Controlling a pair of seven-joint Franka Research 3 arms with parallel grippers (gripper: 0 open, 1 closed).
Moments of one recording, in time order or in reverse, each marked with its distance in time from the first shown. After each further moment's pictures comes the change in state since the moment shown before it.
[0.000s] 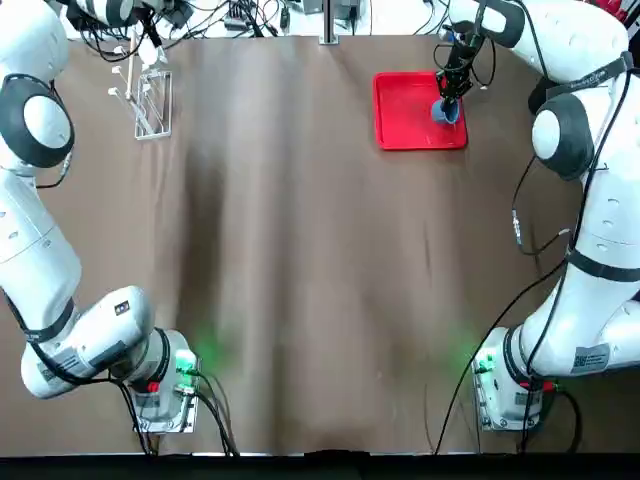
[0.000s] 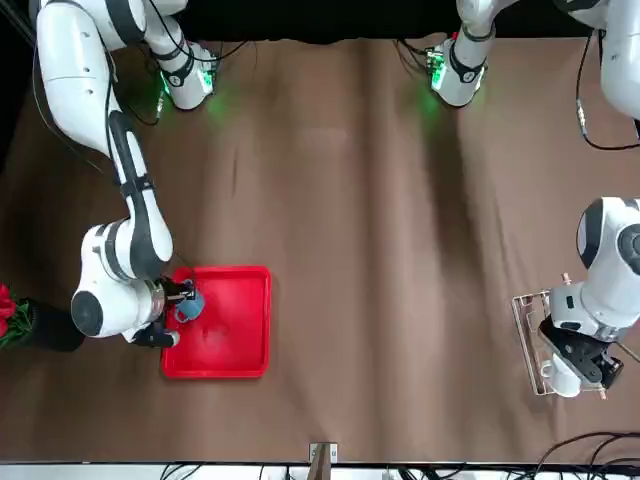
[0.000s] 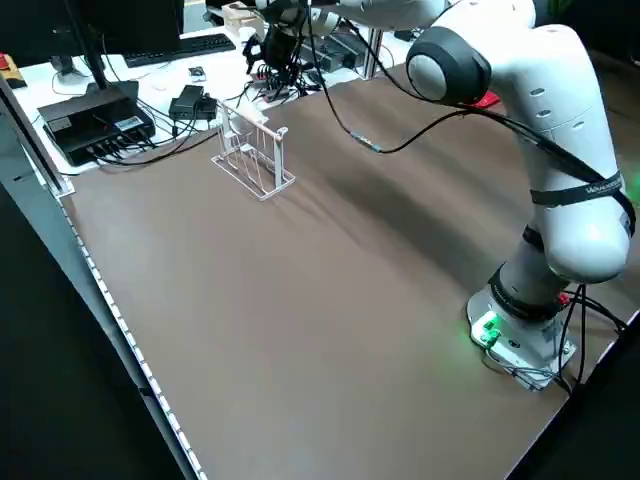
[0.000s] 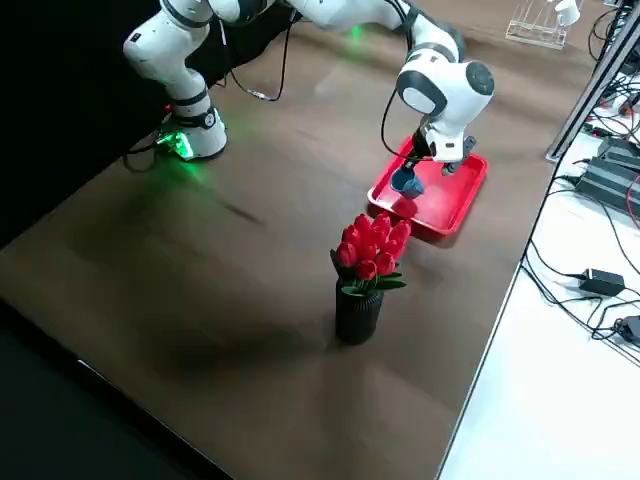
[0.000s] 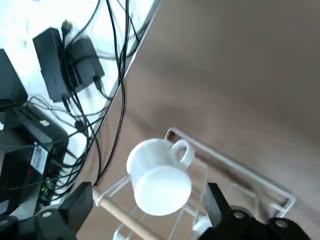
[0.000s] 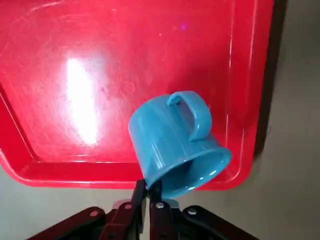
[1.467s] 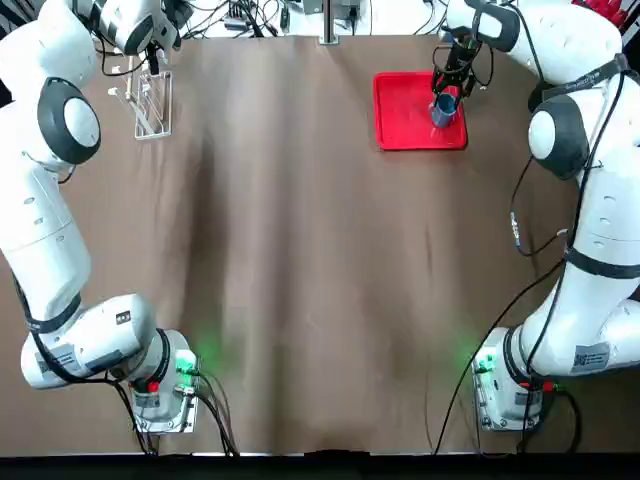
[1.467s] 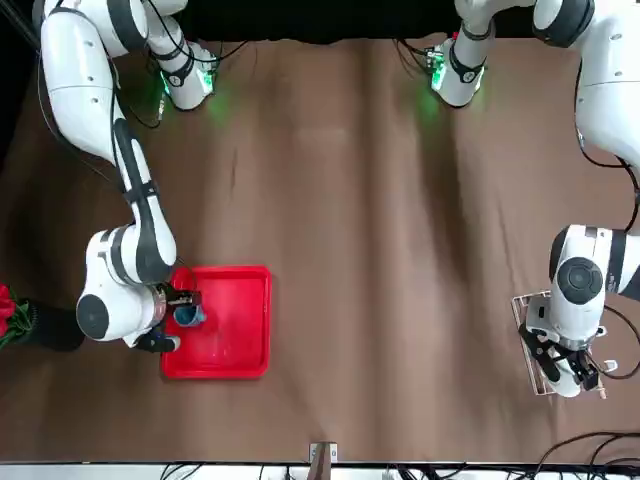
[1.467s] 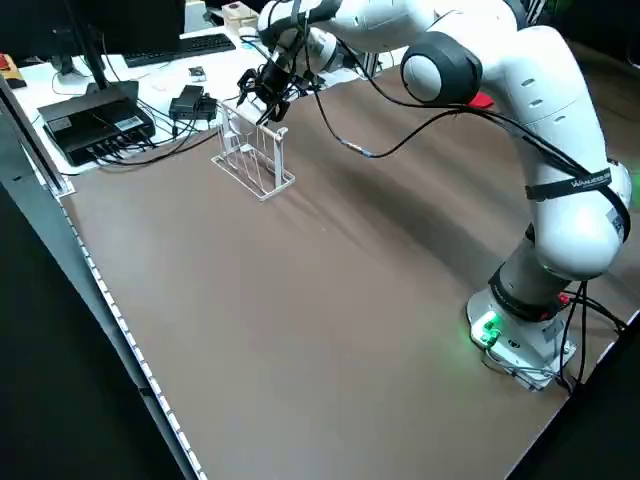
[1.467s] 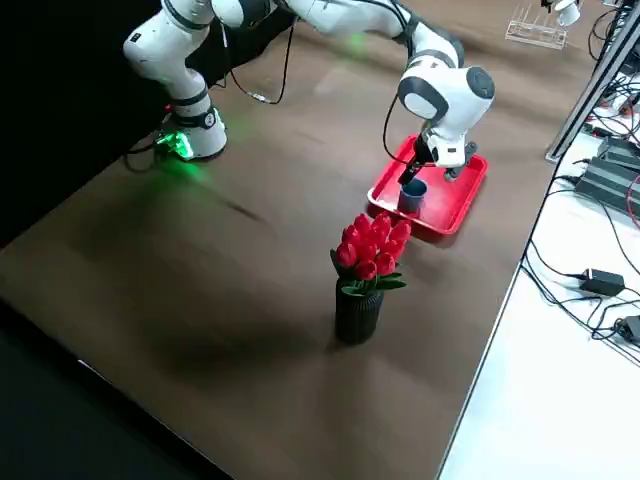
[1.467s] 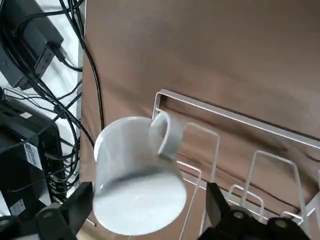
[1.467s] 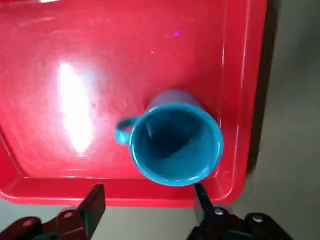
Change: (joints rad) left arm -0.146 0.079 0.208 -0.002 0.171 0.034 0.040; right arm 0.000 0.032 0.003 0.033 -0.034 0.032 0.000
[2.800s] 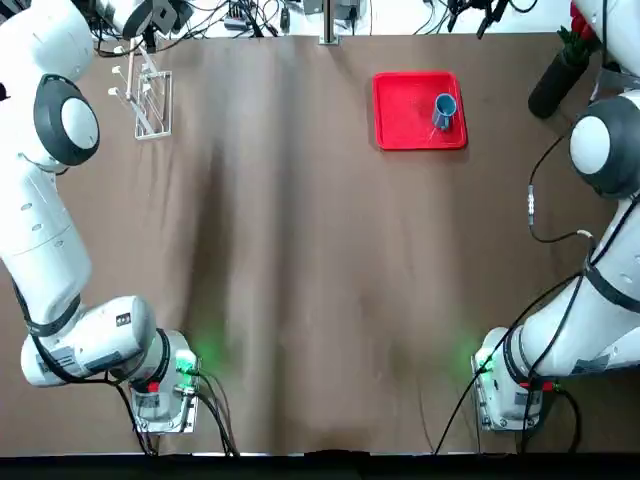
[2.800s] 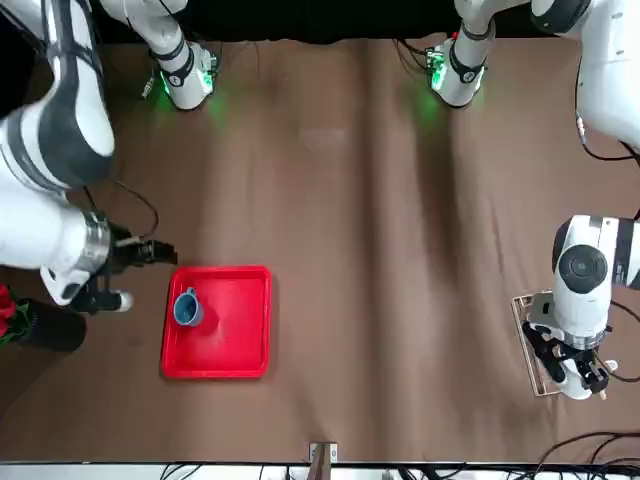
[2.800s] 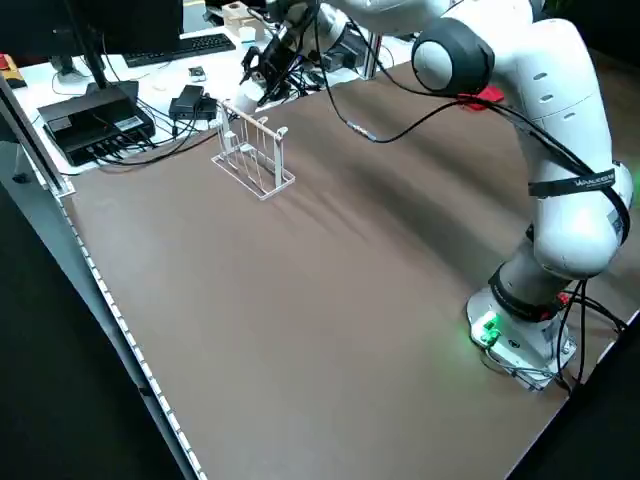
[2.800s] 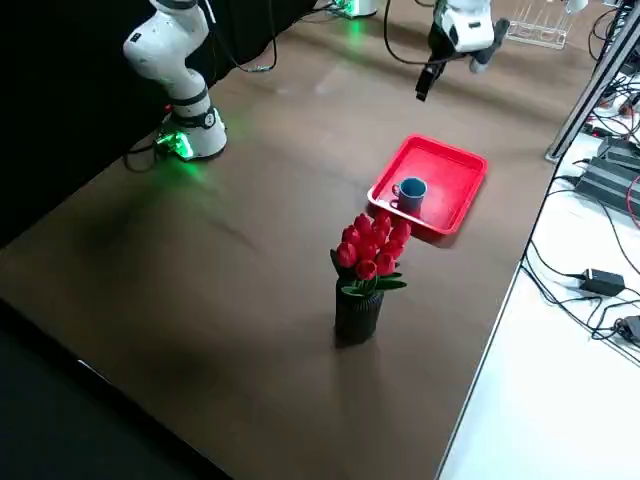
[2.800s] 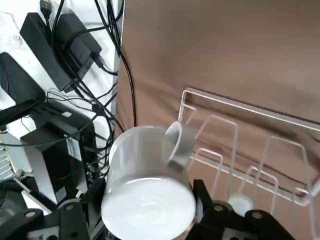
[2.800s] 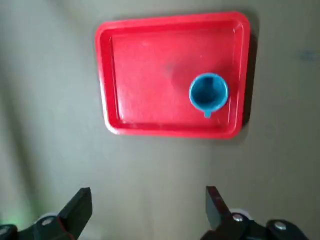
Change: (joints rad) left arm -0.043 -0.081 -0.006 0.011 0.012 -0.062 0.025; right arm 0.003 -0.349 0.014 0.058 0.074 -0.270 0.001
